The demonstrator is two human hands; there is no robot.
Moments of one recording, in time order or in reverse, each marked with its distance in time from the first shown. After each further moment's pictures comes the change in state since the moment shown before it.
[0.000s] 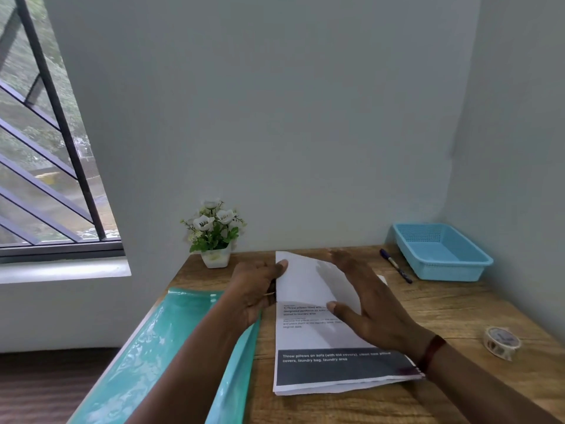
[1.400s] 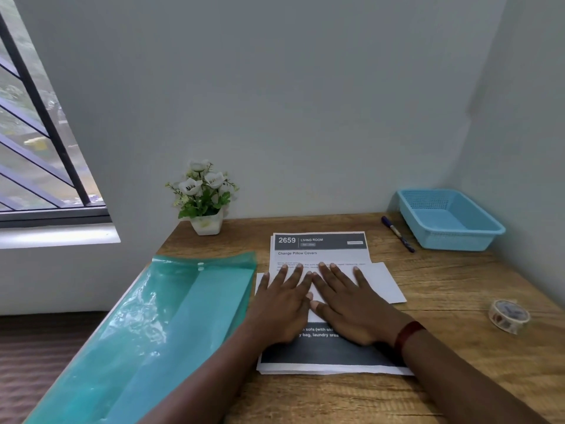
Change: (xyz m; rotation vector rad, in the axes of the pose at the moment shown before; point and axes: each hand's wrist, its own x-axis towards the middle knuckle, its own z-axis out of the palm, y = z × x) left_hand 0.039 -0.114 0.005 1.674 -0.239 0.562; right_hand -0.010 0.025 0.061 -0.383 -0.655 0.195
